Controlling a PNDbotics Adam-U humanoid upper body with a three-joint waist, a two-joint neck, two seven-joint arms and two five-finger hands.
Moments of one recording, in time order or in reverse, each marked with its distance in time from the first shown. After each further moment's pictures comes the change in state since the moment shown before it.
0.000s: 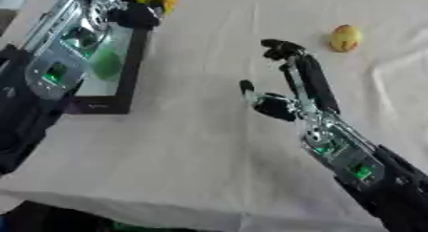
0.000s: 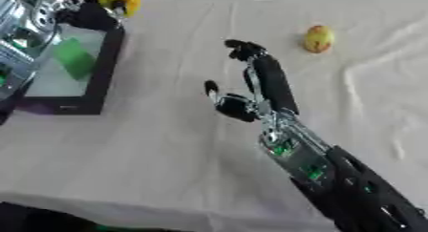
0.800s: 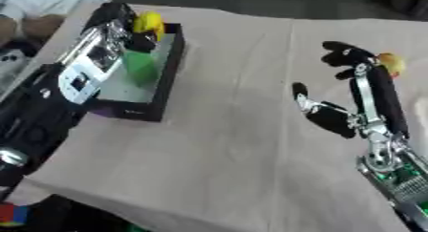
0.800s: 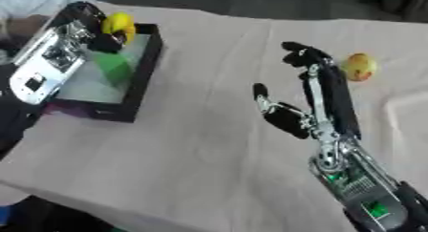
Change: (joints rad) left arm 0.054 0.035 0.072 0.225 0.059 -0.014 0.150; right arm 0.004 -0.027 -0.046 -0.112 -0.041 0.016 -0.037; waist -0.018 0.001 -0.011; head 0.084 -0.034
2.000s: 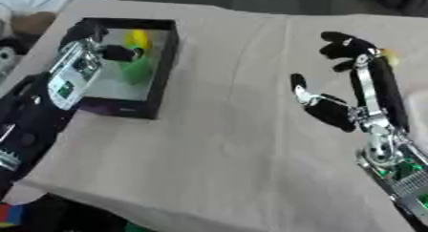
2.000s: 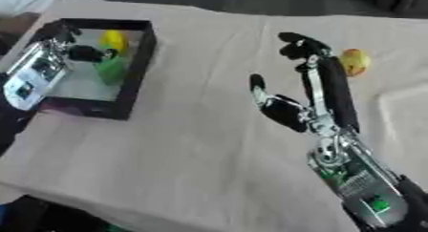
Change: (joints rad) left arm 0.033 0.001 0.051 0.090 -0.109 -0.007 -0.060; right arm 0.001 -0.008 -0.006 -0.022 -0.016 -0.002 -0.003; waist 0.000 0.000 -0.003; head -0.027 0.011
